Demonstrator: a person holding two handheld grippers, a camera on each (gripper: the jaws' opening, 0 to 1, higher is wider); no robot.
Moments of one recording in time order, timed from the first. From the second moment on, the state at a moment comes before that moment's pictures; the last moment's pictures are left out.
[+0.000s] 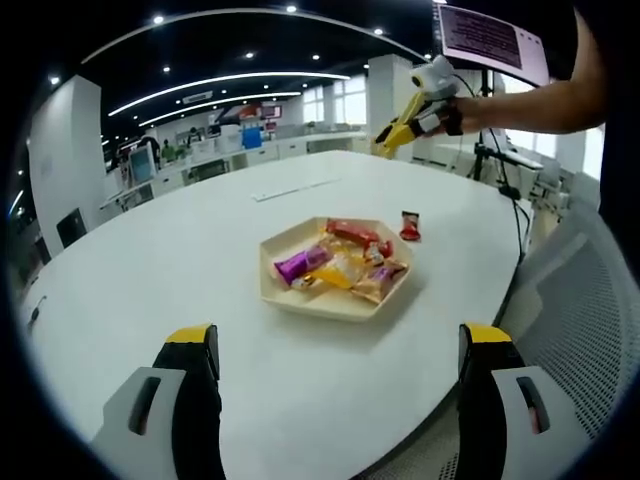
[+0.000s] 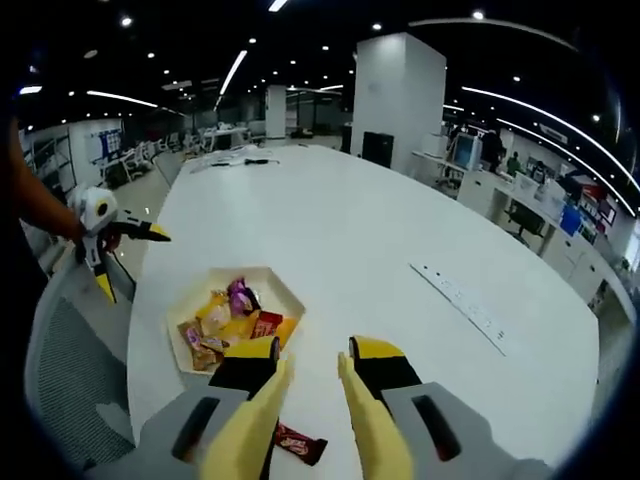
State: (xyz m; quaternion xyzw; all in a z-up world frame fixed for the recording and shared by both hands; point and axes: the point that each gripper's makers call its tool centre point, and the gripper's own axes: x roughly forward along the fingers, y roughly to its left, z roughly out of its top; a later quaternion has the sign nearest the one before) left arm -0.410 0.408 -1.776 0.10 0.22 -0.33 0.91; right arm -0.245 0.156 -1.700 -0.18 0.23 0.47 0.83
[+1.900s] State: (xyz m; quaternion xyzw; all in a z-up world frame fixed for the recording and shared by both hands) left arm -0.410 0.409 -1.779 0.10 0.23 -0.33 0.91; right arm -0.271 0.134 -1.815 -0.17 0.36 0.52 0.75
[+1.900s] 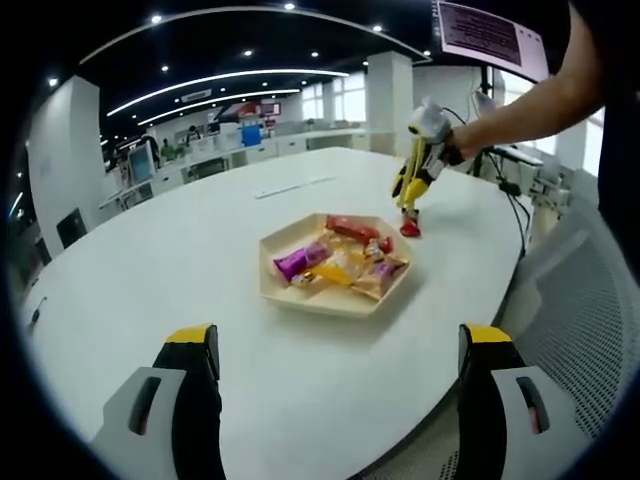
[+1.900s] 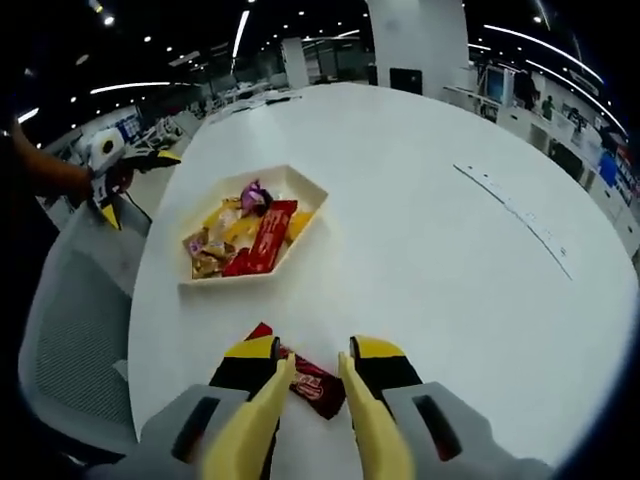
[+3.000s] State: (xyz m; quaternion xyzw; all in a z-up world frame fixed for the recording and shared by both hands) left arm -0.411 0.408 -1.780 0.10 0.23 -0.33 0.91; right arm -0.296 0.137 -1.836 -0.26 0.37 0.53 0.72
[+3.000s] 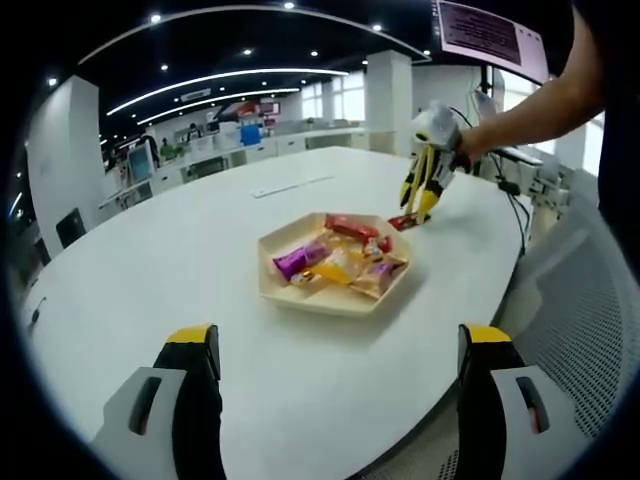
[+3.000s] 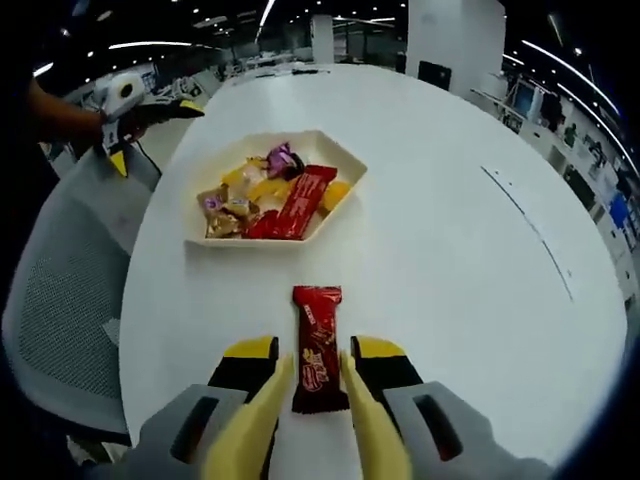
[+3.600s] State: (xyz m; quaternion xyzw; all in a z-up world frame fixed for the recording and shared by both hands) left arm -0.411 0.408 -1.779 0.10 0.23 -0.33 0.91; right arm -0.295 0.133 -1.837 -0.29 0.38 0.50 0.72
